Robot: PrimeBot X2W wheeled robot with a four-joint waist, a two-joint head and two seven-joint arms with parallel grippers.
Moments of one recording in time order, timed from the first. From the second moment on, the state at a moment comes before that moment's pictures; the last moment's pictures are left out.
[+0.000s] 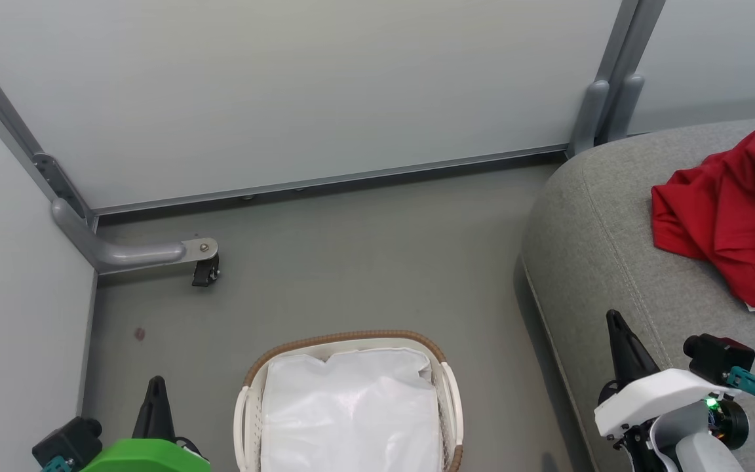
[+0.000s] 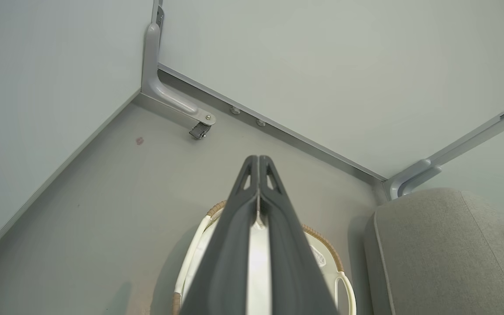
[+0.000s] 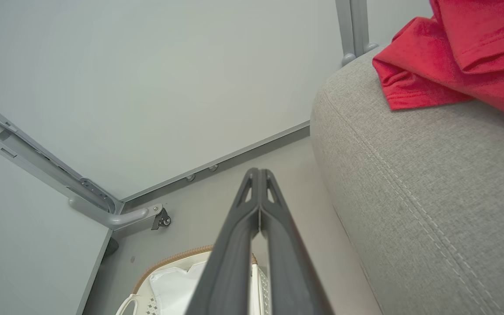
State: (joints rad) left arm -0.01 0.04 0.02 0.40 -0.61 -0.10 -0.16; right arm -0.12 -0.04 0.00 0.37 0.48 0.13 -0.16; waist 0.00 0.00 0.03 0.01
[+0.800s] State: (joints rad) left arm -0.04 0.04 0.05 0.35 -0.93 -0.11 -0.07; right arm -0.12 -0.04 -0.04 0.33 0.84 0.13 -0.07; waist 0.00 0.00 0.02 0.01
